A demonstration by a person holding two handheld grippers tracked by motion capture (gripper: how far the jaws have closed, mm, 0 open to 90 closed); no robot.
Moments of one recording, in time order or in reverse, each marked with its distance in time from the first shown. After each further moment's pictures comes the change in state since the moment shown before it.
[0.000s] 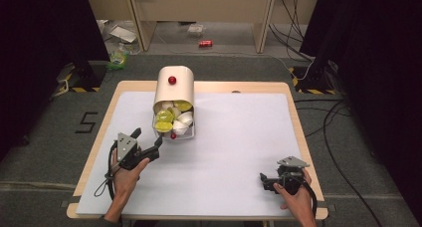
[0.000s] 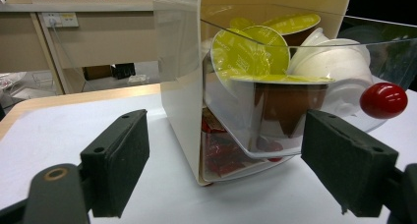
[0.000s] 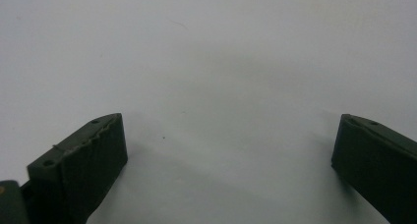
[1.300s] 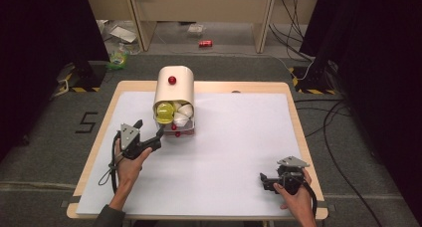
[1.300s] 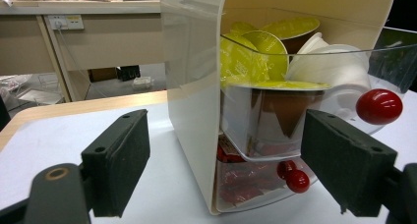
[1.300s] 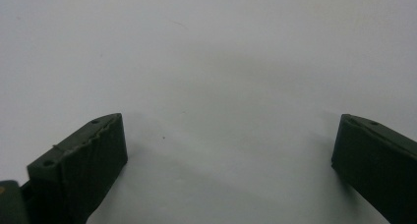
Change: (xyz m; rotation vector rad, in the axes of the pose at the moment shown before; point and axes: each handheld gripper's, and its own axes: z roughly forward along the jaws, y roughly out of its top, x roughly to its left) left arm 0.008 0.010 0.026 -0.007 0.023 0.015; right arm 0.000 0.000 0.000 0.001 0.000 0.000
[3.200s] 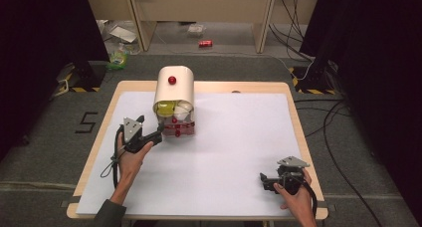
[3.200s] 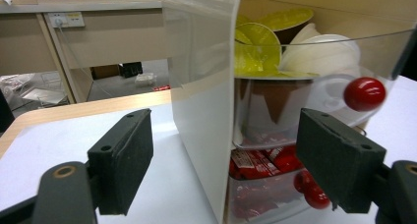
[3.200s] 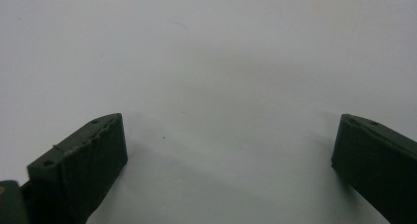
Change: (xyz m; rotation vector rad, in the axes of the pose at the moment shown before) left arm 0.004 0.004 0.013 0.034 0.002 0.020; right arm 0.000 0.000 0.000 -0.002 0.001 0.000
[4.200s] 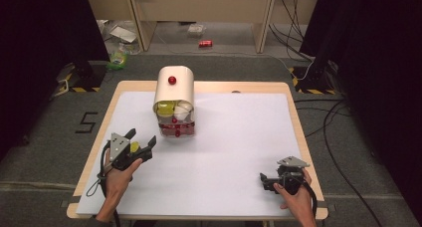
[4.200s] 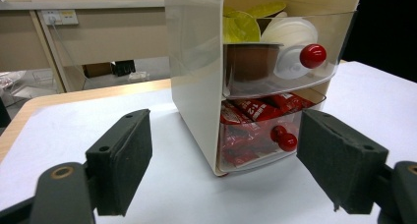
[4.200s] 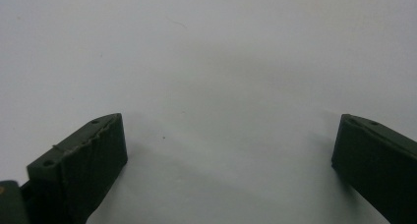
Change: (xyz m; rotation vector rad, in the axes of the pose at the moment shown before) left arm 0.005 -0.017 -0.052 -0.013 -0.034 -0.009; right arm 0.000 0.000 0.000 0.002 0.000 0.000
